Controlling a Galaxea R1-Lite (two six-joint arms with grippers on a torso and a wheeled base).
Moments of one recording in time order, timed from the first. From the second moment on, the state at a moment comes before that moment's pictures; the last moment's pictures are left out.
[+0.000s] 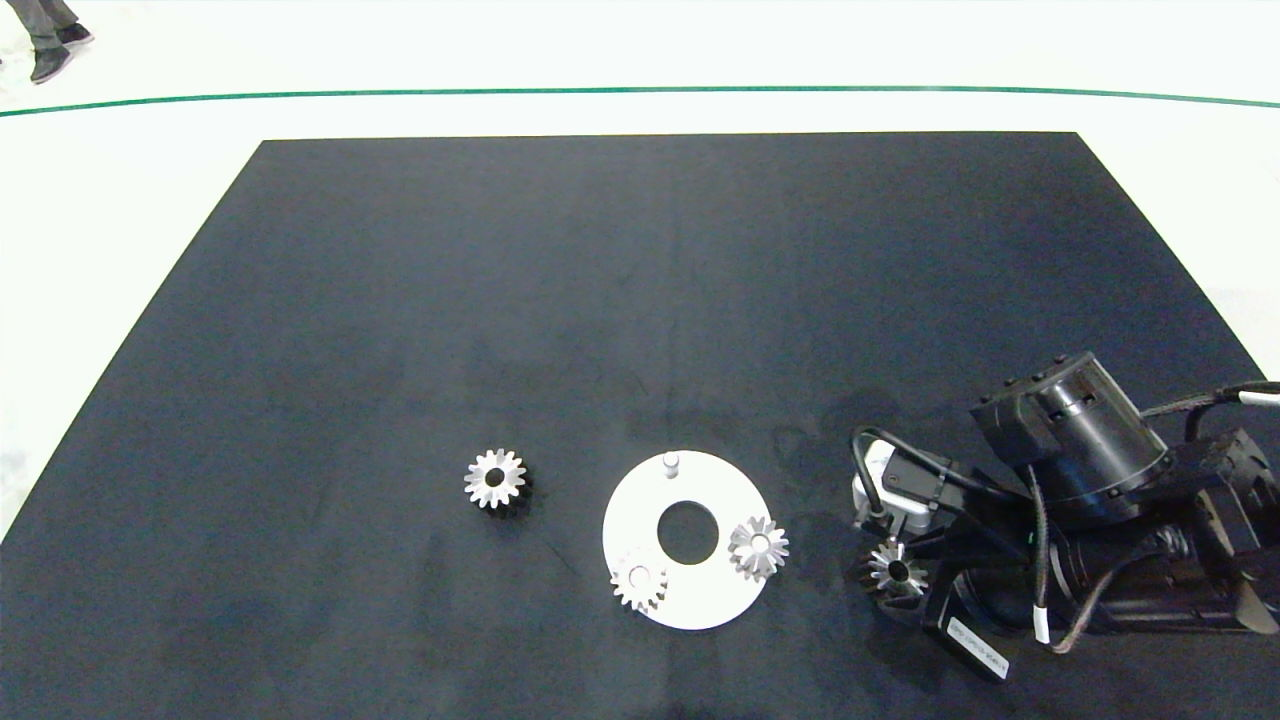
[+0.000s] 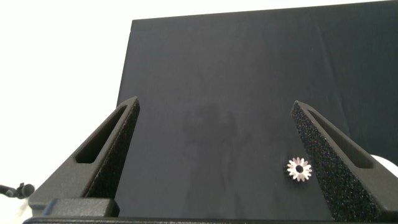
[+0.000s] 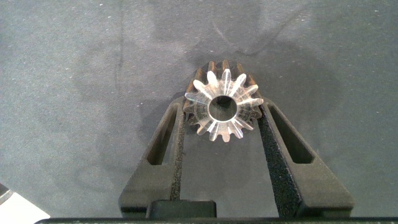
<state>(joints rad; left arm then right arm) -0.11 0.83 -1.31 0.43 0.13 0.08 0.59 1.59 -0.90 0.26 -0.10 -0.42</state>
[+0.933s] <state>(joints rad) -0.11 0.83 -1.32 0.43 0.13 0.08 0.75 1.57 -1.33 0.51 -0.13 -0.42</state>
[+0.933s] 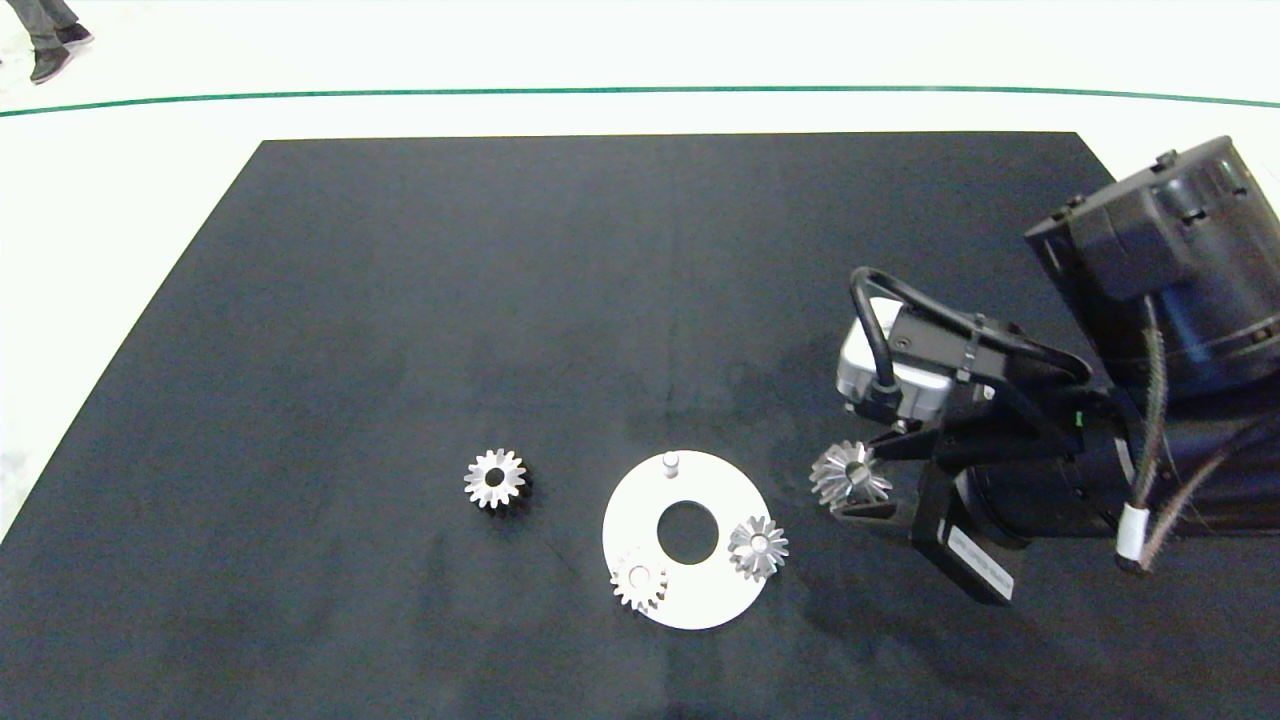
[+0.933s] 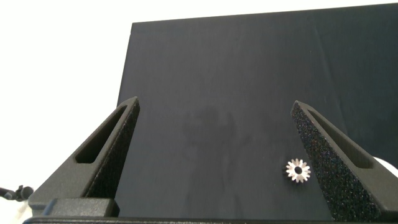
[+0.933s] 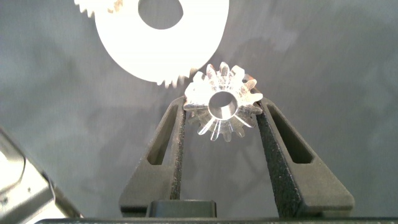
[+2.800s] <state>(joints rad) -0.11 0.82 -1.32 0.43 0.13 0.08 0.84 1.97 -1.74 0.57 -0.16 -0.31</state>
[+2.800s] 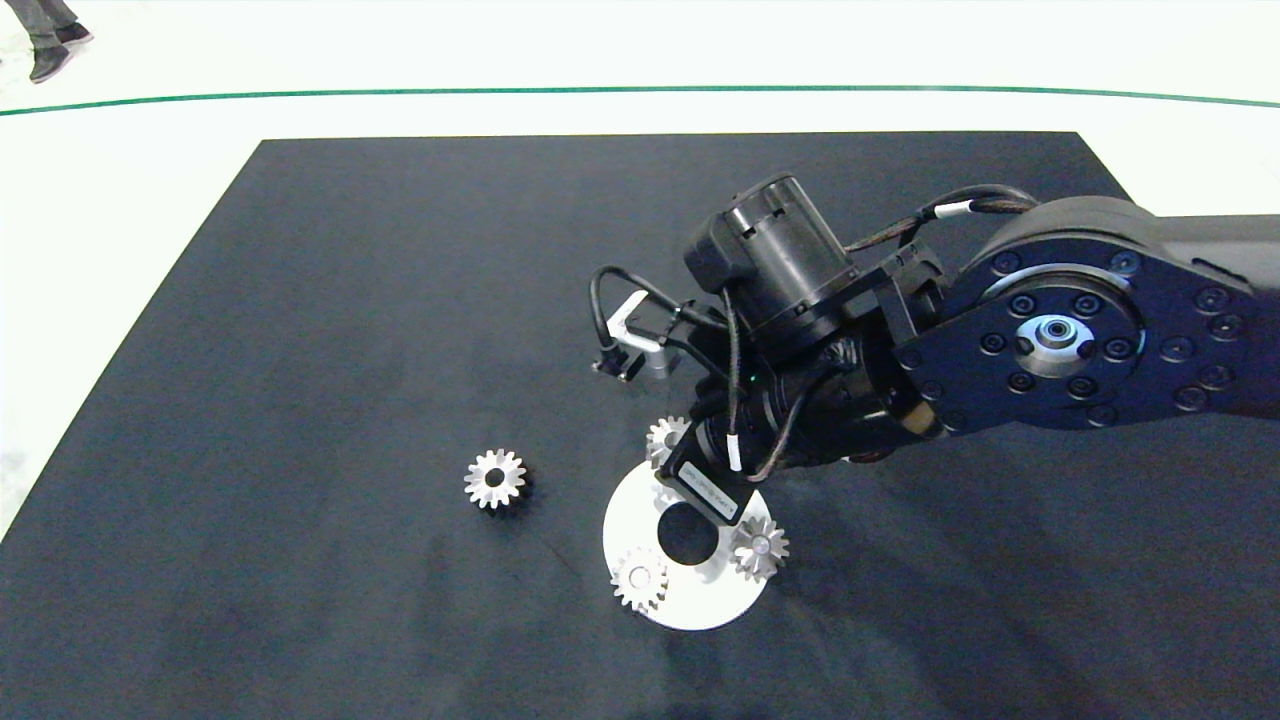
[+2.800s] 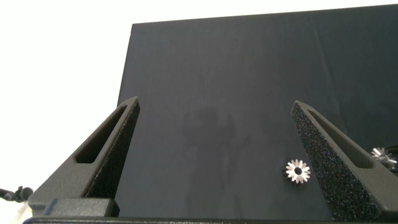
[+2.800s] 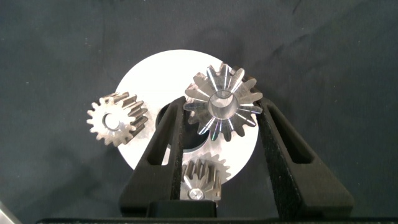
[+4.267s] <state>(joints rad) -0.11 0.81 -1.32 0.43 0.13 0.08 0.83 2.01 -1.75 0.56 -0.20 -0.30</state>
